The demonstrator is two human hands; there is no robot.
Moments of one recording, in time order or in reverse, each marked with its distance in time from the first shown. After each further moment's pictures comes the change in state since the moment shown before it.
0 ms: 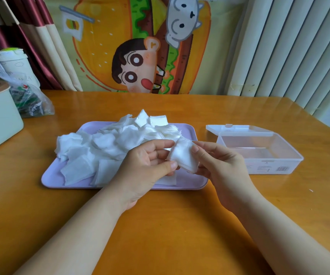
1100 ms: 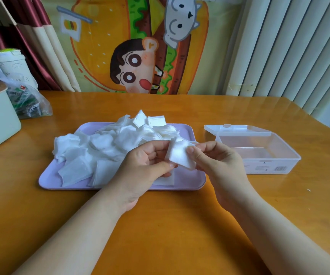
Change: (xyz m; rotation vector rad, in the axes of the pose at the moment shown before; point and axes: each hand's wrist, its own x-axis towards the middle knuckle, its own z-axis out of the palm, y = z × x) left_hand 0.002 -0.002 0.002 0.000 -0.052 0.042; right_hand -0.002 -0.006 0.003 -0.011 0.041 -0.015
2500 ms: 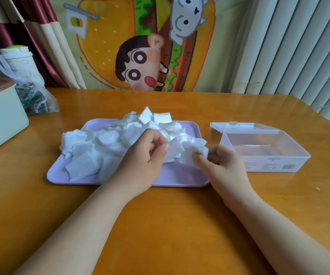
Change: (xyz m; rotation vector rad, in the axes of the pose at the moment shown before) left_hand 0.001 0.003 -0.016 0.487 0.130 0.167; right_hand 0.003 0.022 -0.003 -0.406 0.060 -0.101
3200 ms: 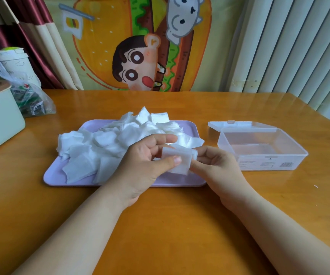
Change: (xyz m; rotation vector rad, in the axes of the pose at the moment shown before) left_hand -0.005 0.011 0.008 -0.446 -0.106 -0.153; right_hand -0.003 -0.006 0.000 0.203 -0.215 0.085
